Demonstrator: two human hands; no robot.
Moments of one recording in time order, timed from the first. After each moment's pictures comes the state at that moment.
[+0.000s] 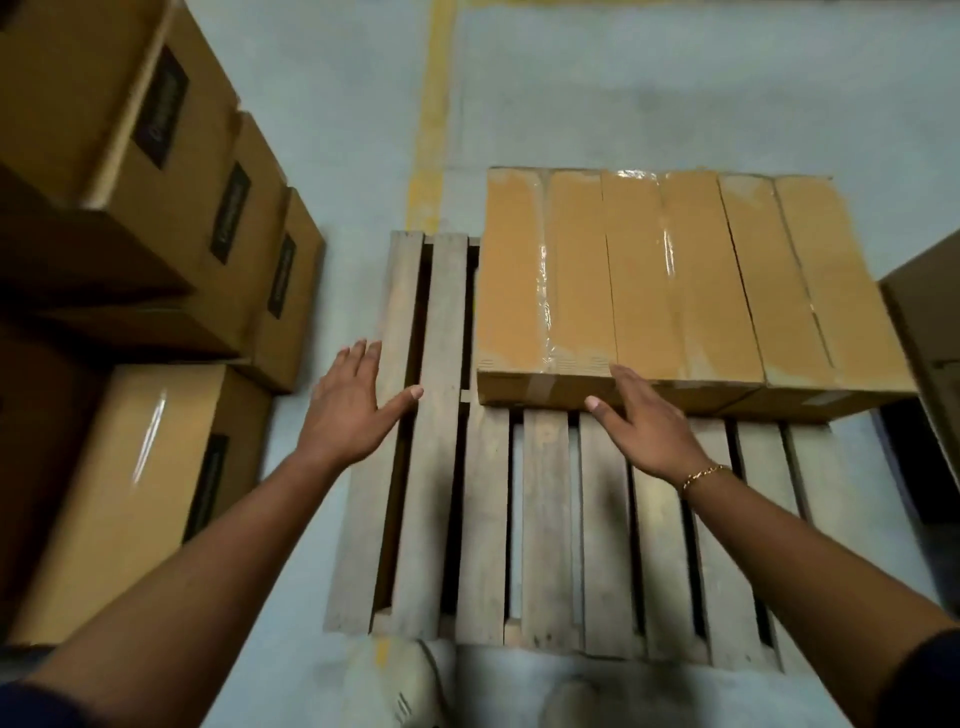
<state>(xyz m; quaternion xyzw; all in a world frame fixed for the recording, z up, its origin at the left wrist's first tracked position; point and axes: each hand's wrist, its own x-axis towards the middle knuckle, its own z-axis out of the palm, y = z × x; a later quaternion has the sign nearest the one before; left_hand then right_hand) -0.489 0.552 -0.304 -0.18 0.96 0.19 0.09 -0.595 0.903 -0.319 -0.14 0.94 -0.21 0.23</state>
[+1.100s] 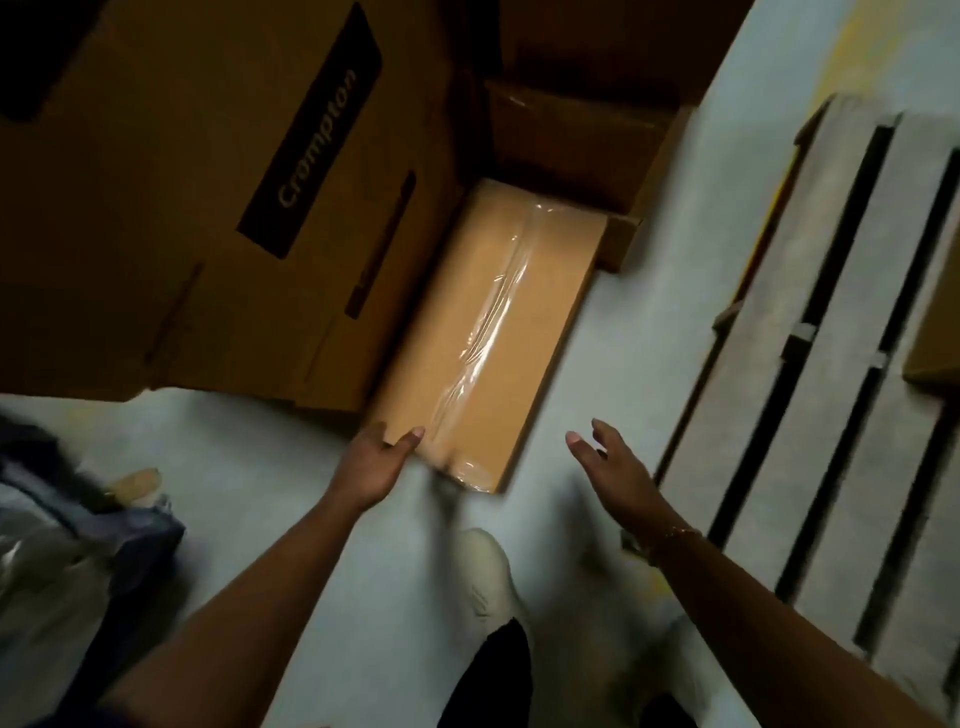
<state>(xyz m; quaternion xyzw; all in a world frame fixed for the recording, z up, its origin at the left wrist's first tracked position) -0.041 0.105 -0.456 -0.56 0.70 0.39 0.22 -0.239 0.348 -0.465 -0.04 0.78 -0.37 0.51</state>
